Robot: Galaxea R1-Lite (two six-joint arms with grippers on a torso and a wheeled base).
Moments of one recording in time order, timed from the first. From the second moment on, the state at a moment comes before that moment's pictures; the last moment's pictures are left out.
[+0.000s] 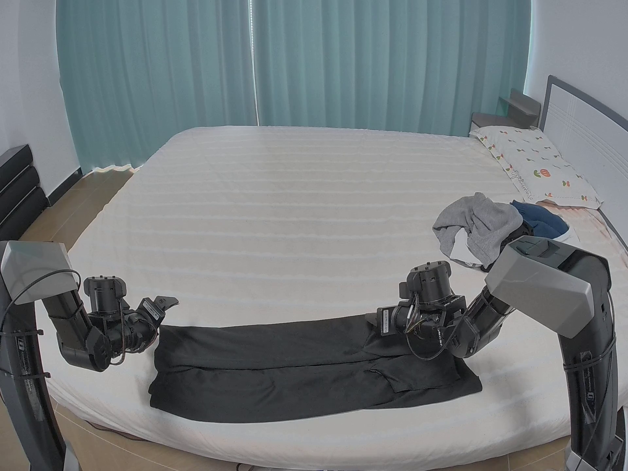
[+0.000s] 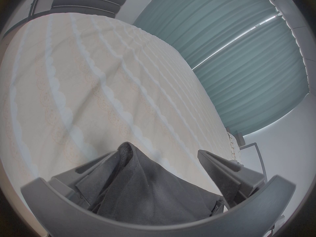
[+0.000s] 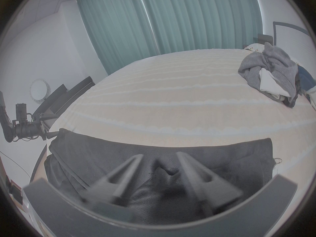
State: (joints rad) left arm 0.10 2.29 -0.60 -1.09 -0.22 -0.85; right arm 0.44 2.47 -1.12 -0.76 0.03 0.24
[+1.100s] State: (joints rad) left arm 0.10 2.29 -0.60 -1.09 -0.22 -0.85; right arm 0.48 2.49 -1.12 -0.80 0.02 0.20
